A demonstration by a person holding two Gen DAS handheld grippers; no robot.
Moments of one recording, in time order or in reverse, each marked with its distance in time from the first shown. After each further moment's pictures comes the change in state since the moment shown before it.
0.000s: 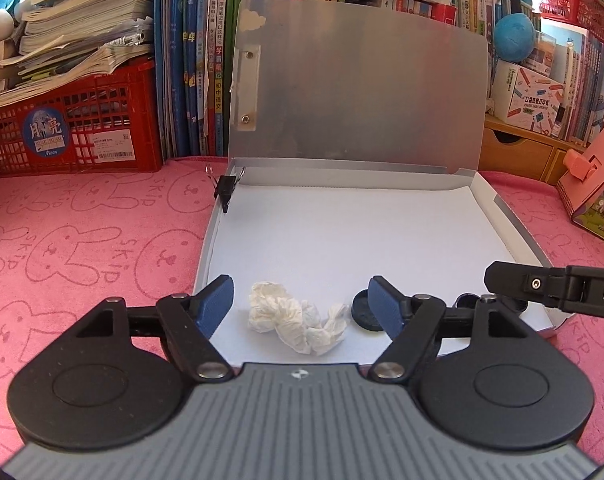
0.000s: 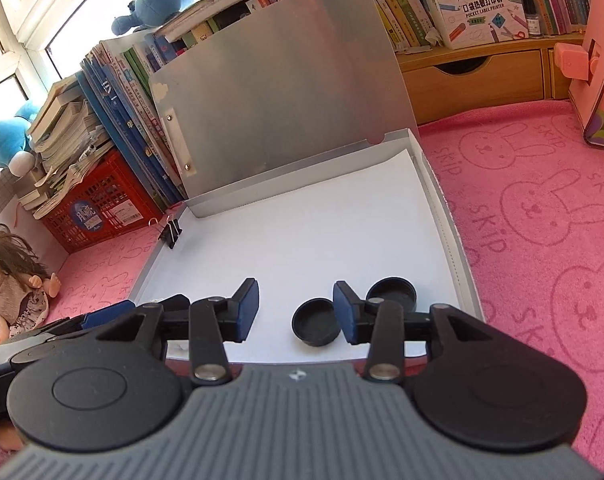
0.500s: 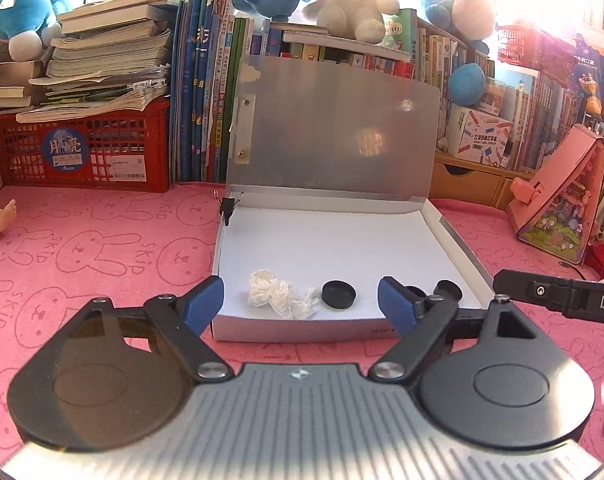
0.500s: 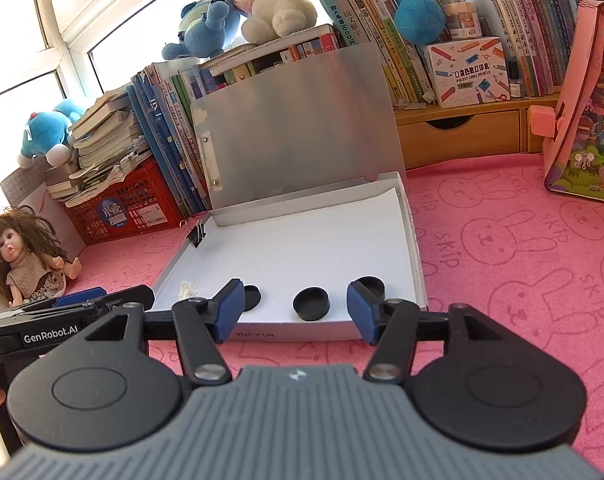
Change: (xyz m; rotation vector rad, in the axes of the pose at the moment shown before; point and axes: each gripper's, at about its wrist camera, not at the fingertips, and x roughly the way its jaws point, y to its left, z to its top) left arm -0.095 0.012 -0.023 -0.027 -0.100 -0.084; right arm -0.083 0.005 -0.025 -0.111 -0.102 0.004
